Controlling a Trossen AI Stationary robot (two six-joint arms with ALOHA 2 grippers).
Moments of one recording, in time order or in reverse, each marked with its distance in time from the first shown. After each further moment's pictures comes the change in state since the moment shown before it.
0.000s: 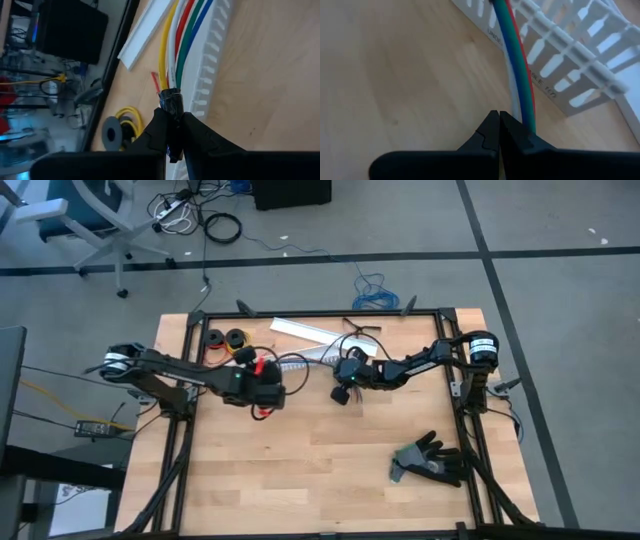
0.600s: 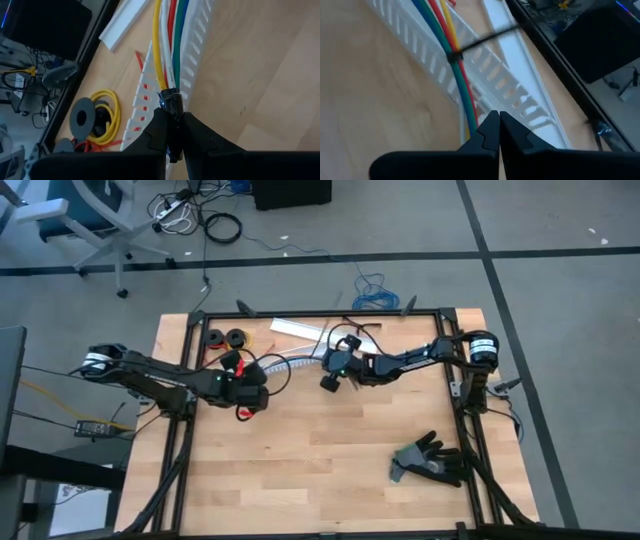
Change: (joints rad) left arm -0.003 -0.190 -0.260 0.180 0.068 -0.051; right arm 0.016 0.000 0.187 -0.101 0.234 -0.210
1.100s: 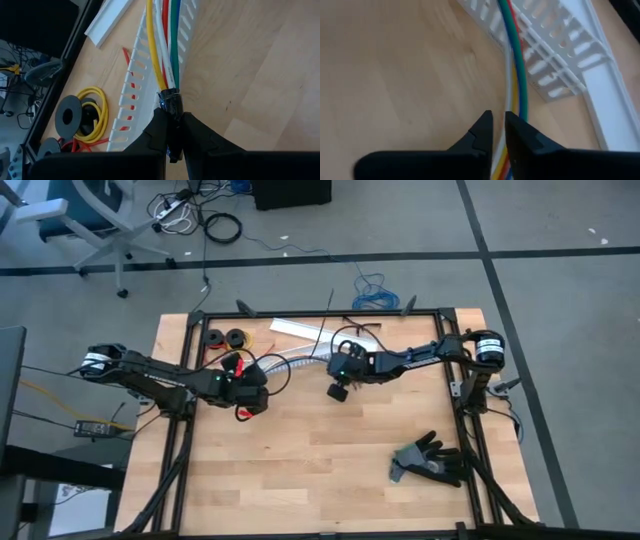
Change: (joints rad) left arm 0.000 -0.004 -0.002 0.007 0.060 0.001; right arm 0.003 -0.051 0.034 -0.324 -0.221 0.195
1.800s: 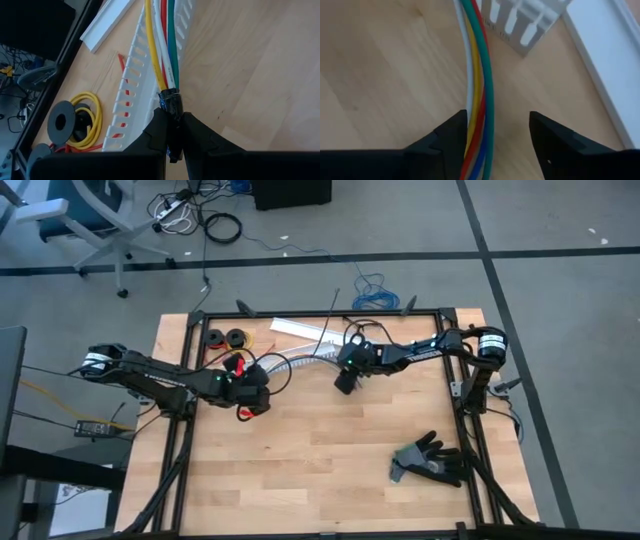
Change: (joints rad) left arm 0.000 0.000 0.000 0.045 0.007 0.003; right arm -0.119 -0.014 -0.107 0.041 -0.122 0.129
